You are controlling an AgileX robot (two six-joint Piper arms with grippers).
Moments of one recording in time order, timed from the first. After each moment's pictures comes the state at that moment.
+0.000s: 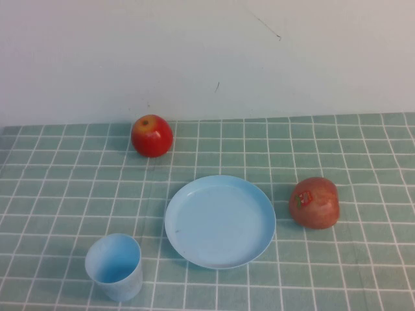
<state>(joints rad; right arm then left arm) -0.06 -0.01 0.03 -0.11 0.43 -0.12 -0.05 -0.01 0.02 0.07 0.38 -0.11</state>
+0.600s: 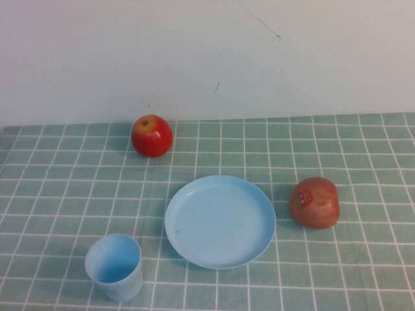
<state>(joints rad) -0.06 -0.01 0.03 -0.11 0.43 -0.12 -0.05 -0.01 0.02 0.06 0.38 -0.09</state>
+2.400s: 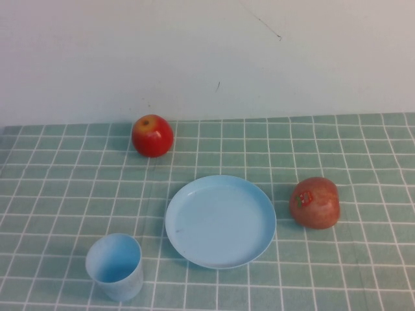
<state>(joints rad) -0.06 -0.01 0.03 -0.11 0.43 -0.12 -0.05 0.14 -0.39 0.02 -0.13 -0.24</state>
